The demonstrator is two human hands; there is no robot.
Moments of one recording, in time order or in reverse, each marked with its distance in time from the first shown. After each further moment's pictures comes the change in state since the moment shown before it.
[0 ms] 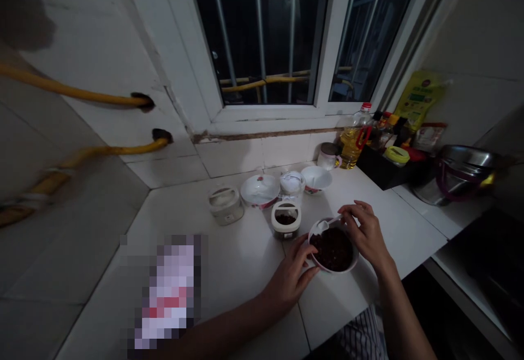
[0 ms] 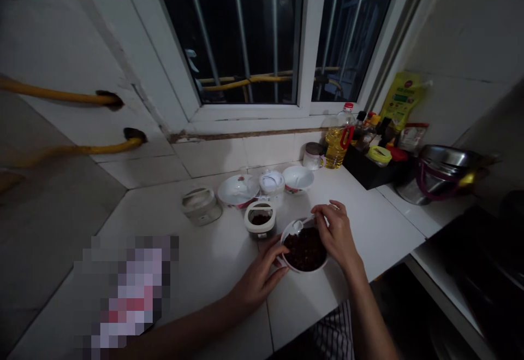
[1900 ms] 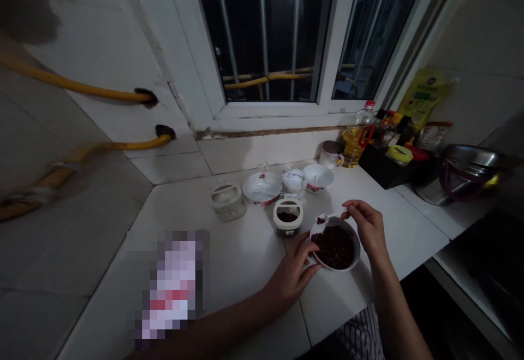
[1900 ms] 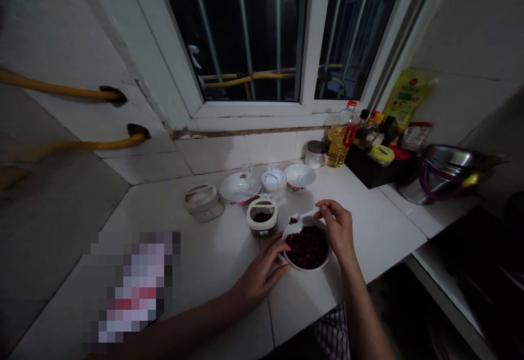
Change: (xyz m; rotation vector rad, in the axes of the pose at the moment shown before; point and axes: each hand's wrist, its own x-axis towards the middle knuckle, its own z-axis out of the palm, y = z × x) left_hand 0.000 -0.003 0.002 0.016 0.030 0.034; right_hand 0.005 -0.006 0.012 0.536 0.154 0.522
